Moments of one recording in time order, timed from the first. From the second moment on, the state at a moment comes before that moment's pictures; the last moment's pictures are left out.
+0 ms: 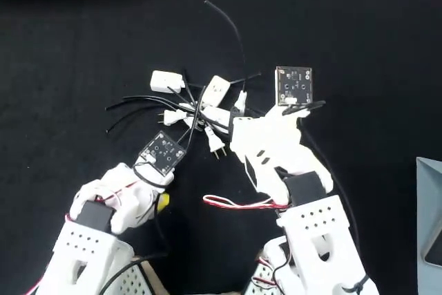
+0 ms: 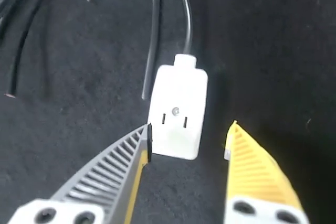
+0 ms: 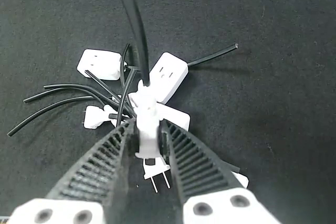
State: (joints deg) left arm 11.2 -75.9 83.6 60.0 -26.9; right arm -16.4 -58.9 63.3 41.0 -15.3
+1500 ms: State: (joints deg) left arm 1.0 -26.5 56.7 52.0 -21.4; right arm -16.4 -58.9 63.3 41.0 -15.3
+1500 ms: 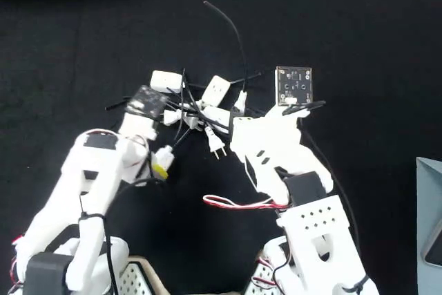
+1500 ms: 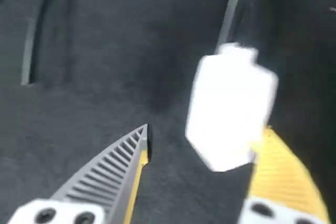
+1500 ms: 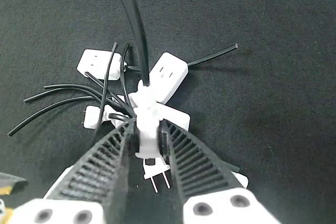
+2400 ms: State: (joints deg) left arm -8.8 -8.8 37.4 57.1 -24.5; right arm -16.4 -58.9 63.3 41.0 -15.3
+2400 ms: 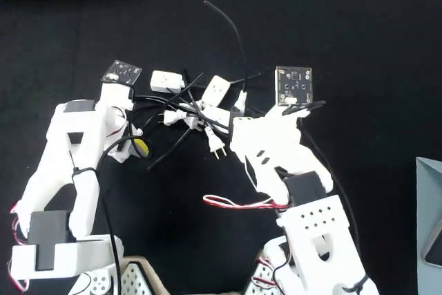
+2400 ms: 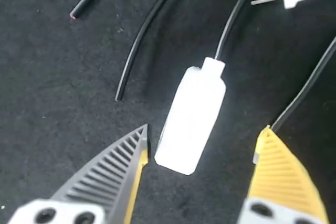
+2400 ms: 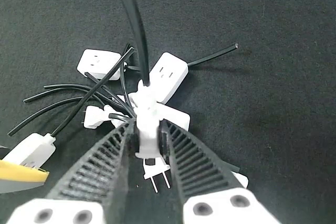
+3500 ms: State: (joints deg) left arm 2.8 -29.0 48.2 60.2 -22.3; right arm -16.4 -58.9 63.3 41.0 -15.3
